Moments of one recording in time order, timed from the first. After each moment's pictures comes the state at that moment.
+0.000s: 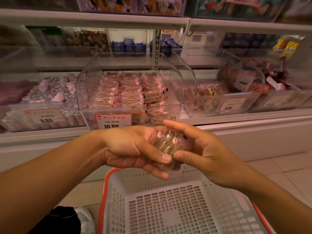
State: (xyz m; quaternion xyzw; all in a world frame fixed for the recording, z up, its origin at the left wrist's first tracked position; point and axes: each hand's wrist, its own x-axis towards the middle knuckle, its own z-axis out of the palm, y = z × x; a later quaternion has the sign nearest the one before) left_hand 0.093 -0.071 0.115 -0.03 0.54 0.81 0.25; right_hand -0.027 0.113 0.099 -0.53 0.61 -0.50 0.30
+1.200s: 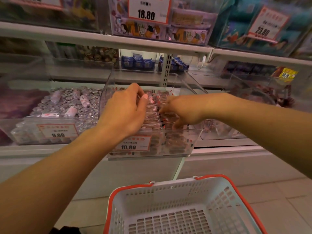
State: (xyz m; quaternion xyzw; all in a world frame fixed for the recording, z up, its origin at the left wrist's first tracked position) left_hand 0.073 -0.158 0.140 -0.24 0.88 0.19 -0.36; right_hand -0.095 -0.060 0.183 -0.66 0.73 0.18 0.06
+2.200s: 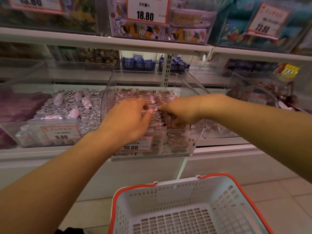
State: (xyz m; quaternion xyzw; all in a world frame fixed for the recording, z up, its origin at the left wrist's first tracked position) left_hand 0.077 -0.160 0.131 -0.22 0.94 0.12 -0.25; right_hand -0.089 -0.067 0.178 -0.62 0.75 0.20 0.08
